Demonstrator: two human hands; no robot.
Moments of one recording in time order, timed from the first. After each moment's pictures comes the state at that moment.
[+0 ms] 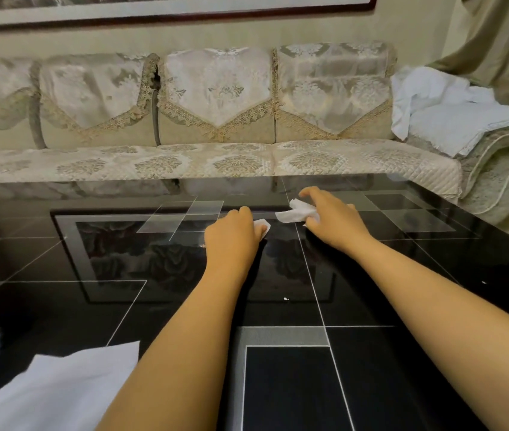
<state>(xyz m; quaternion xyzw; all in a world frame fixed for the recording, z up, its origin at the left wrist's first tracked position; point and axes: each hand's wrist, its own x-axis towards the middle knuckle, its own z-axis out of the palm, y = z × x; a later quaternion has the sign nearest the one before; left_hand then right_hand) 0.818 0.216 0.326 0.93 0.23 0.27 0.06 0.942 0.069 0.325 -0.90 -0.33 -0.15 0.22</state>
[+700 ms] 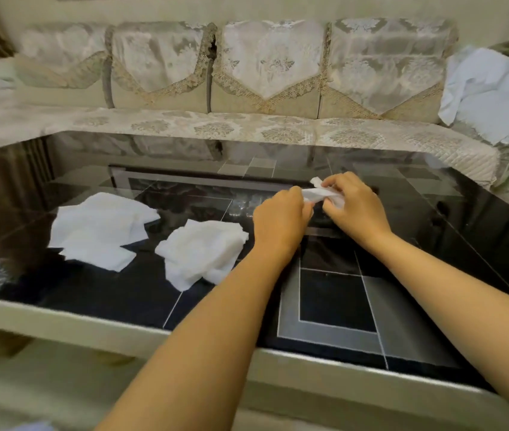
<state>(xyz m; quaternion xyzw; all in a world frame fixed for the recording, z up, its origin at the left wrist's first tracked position) 0.654 0.147 0.332 0.93 0.20 0.31 0.08 0.769 0.040 0.326 -0.82 -0.41 -0.22 0.33</state>
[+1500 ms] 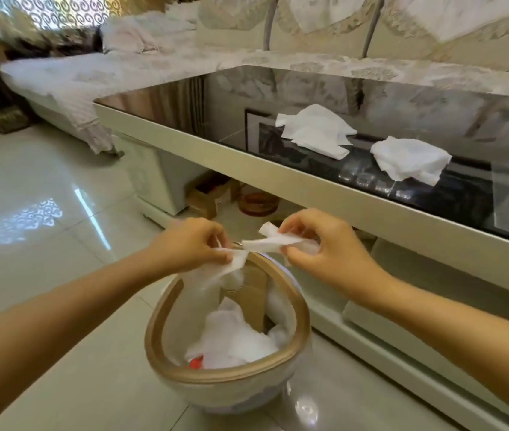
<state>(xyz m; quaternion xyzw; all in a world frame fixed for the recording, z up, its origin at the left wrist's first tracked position) 0.197 0.248 0.274 0.91 0.38 0.04 0.16 0.386 0.104 0.282 -0.64 -0.65 0.11 0.39</state>
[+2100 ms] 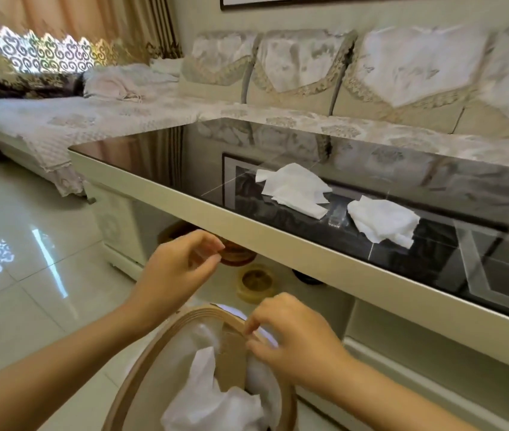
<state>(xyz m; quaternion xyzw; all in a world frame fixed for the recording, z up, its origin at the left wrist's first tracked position) 0.216 0.266 0.295 0.87 0.27 0.35 0.23 0.368 0.115 0.275 -0.67 -0.70 0.07 0.21</state>
